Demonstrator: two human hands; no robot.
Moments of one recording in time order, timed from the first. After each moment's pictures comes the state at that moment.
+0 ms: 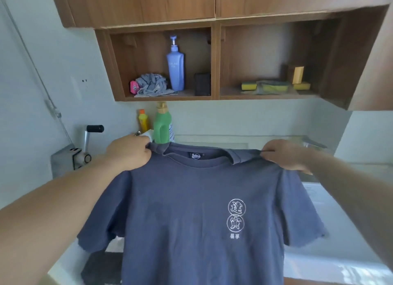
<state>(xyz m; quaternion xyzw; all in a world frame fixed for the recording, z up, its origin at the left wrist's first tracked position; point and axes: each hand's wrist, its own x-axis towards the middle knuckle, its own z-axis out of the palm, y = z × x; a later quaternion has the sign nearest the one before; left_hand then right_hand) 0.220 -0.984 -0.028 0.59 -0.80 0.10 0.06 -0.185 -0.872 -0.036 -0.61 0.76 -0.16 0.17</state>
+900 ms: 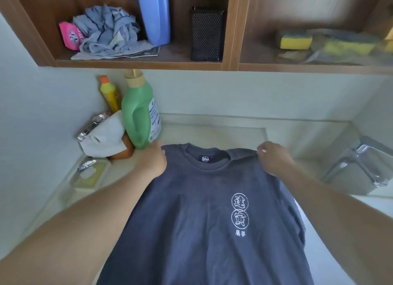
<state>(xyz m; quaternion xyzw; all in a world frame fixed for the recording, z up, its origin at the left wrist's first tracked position) 0.109 -1.255 -0.217 0.65 -0.74 -0.13 0.11 -0.246 -1.171 -0.221 -0.52 0.82 -0.16 0.16</state>
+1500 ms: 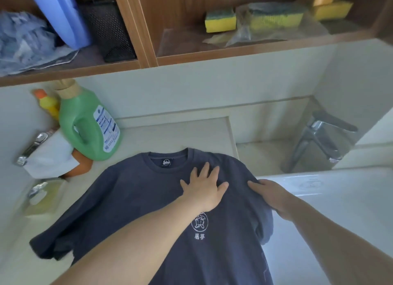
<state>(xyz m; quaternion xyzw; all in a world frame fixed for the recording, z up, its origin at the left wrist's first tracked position) -0.125 -1.142 -0.271 0.49 -0.83 -0.23 -0.13 -0.336 -1.047 -0.308 -0.30 0.72 -0.31 0.55</state>
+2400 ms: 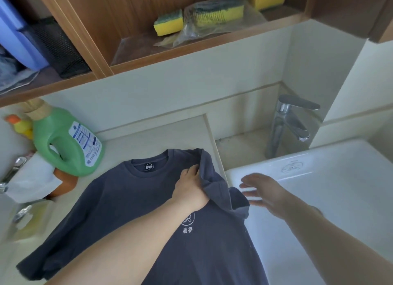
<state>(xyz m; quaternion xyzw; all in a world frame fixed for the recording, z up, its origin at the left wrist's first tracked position) -0.143 -1.120 -0.267 0.48 -0.85 -0.21 -0.05 -0.342 -1.002 -0.298 -0.18 0.67 -0.43 0.57</state>
